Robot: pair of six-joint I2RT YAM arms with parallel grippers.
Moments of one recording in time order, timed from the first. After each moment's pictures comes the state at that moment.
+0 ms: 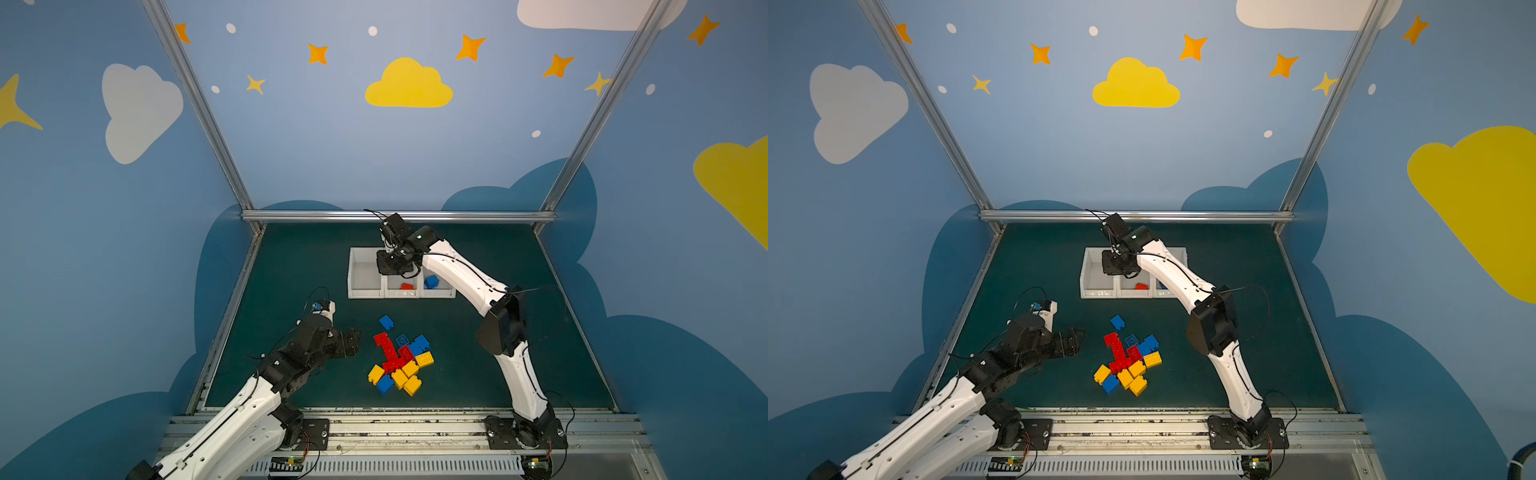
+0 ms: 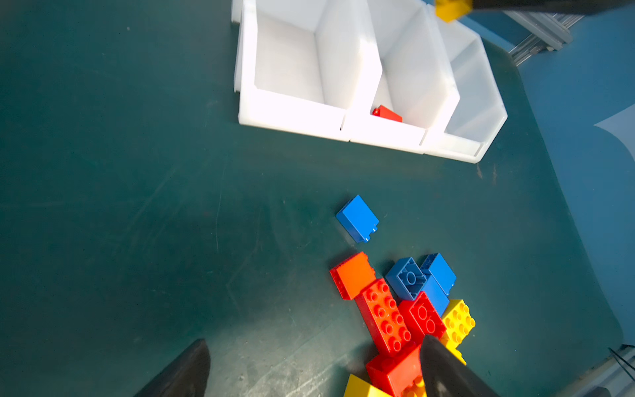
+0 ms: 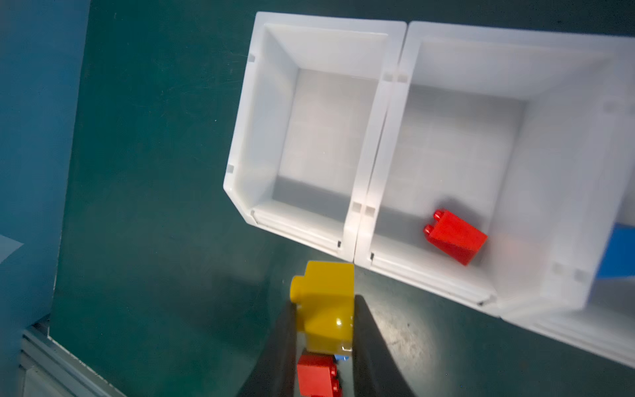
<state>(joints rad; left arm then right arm) -0.54 0.73 0.47 -0.47 -0.01 -0.60 0.79 2.29 2.31 -1.05 -0.05 0.51</state>
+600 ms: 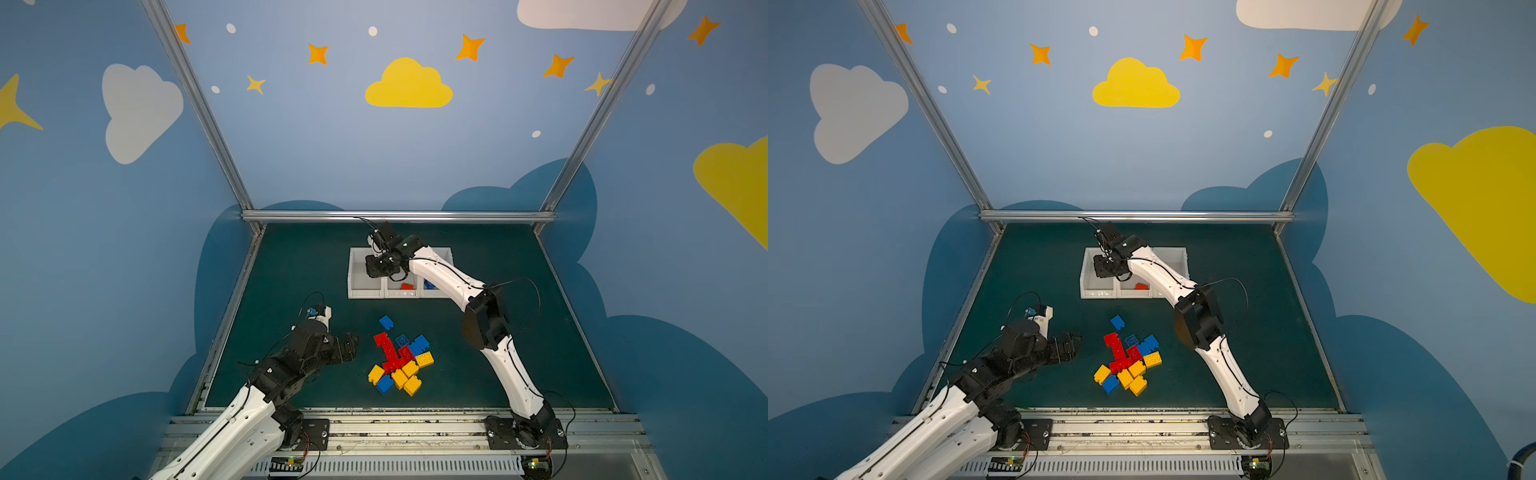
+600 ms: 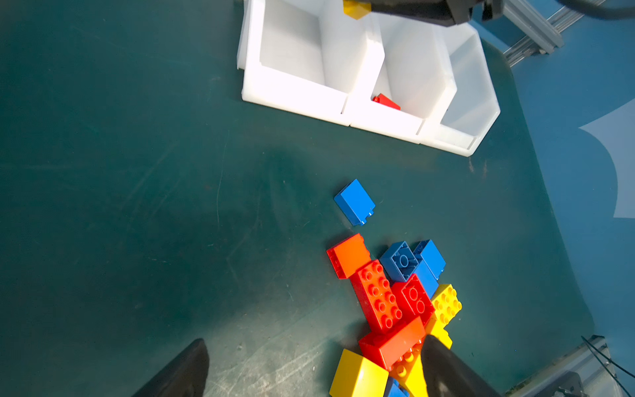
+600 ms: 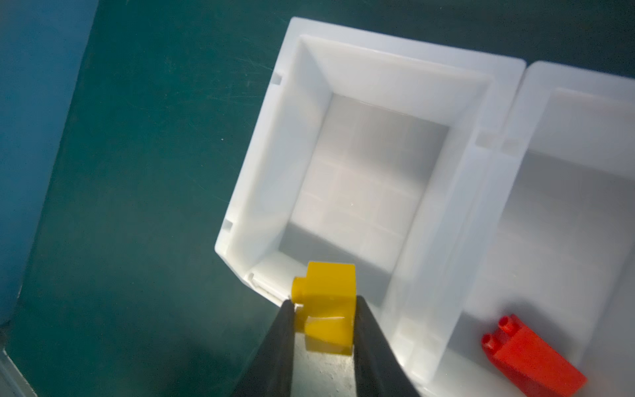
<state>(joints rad) -0.54 0.64 0.46 -0.55 0.01 -0.64 0.79 2.42 2.32 -0.86 -0.10 0.43</state>
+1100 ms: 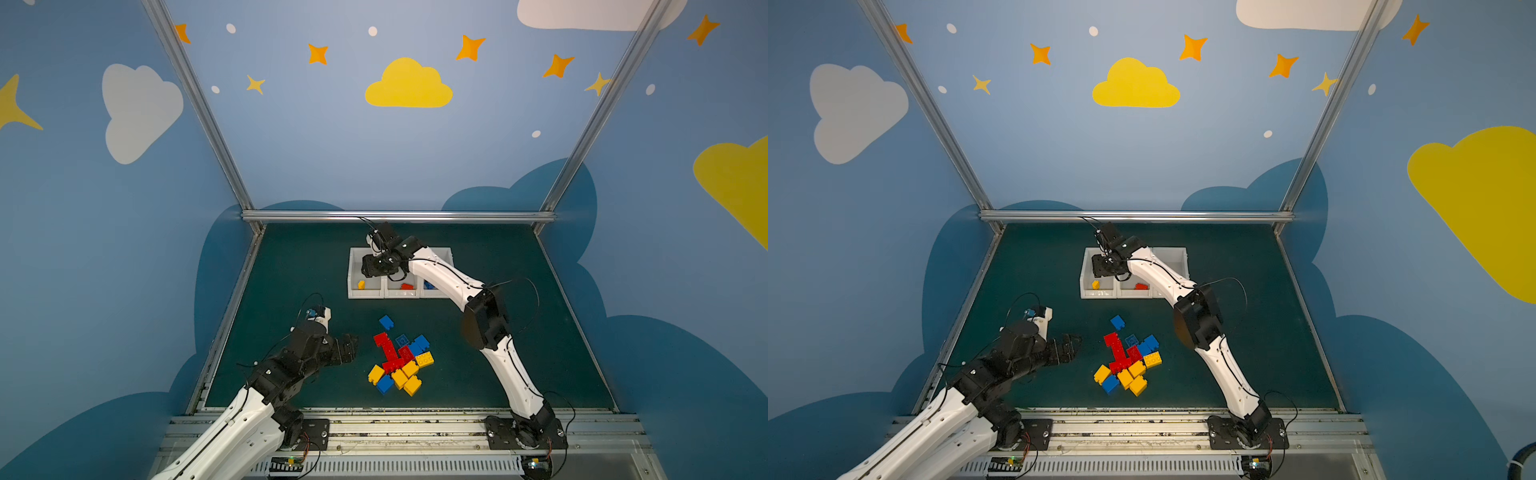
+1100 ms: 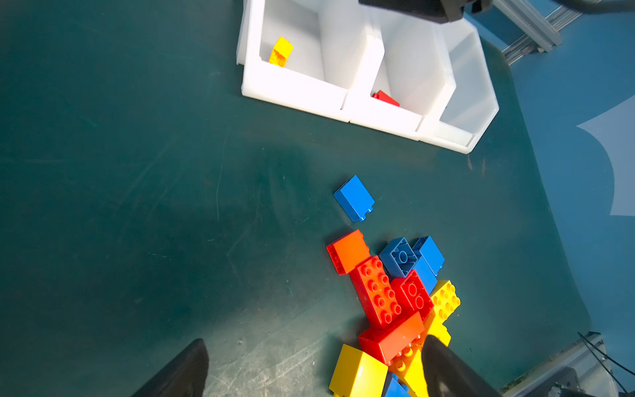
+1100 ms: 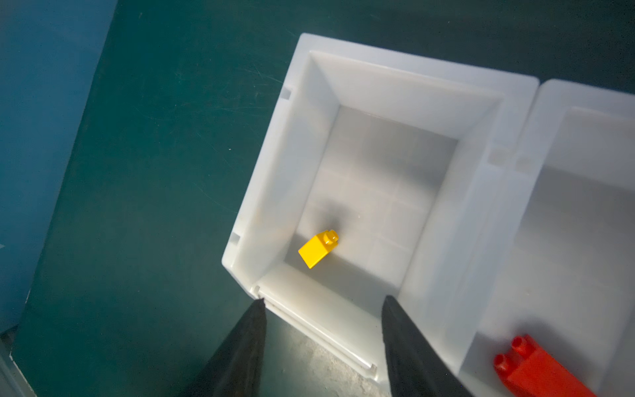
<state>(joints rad) -0.54 0.65 0.46 -0.55 0.03 -0.64 0.79 2.38 2.27 -0.81 -0.10 0.43</state>
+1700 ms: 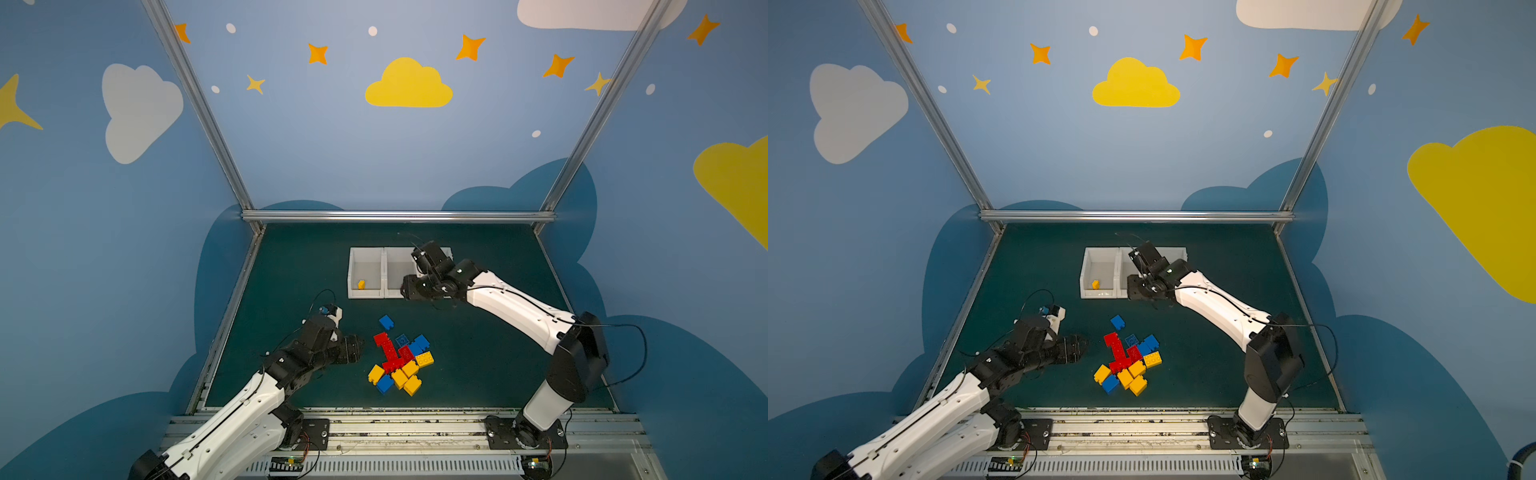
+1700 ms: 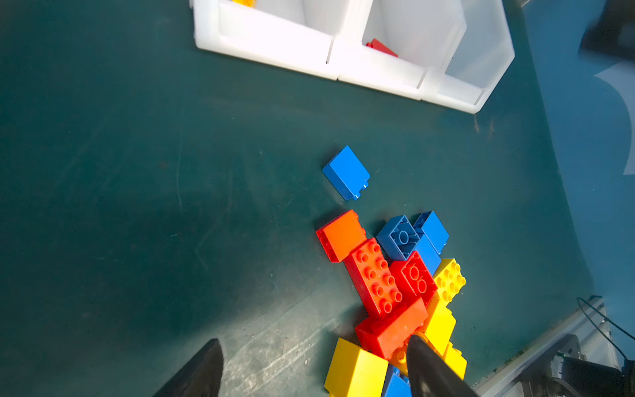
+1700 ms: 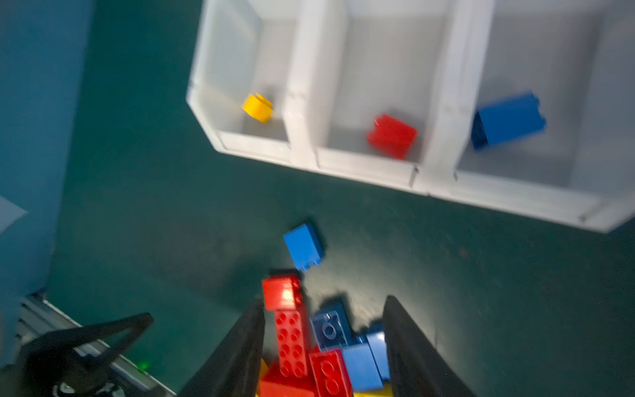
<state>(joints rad) -0.56 0.82 0.46 -0.46 0.11 -0.59 0.79 1.65 1.36 -0.75 0.02 0.62</state>
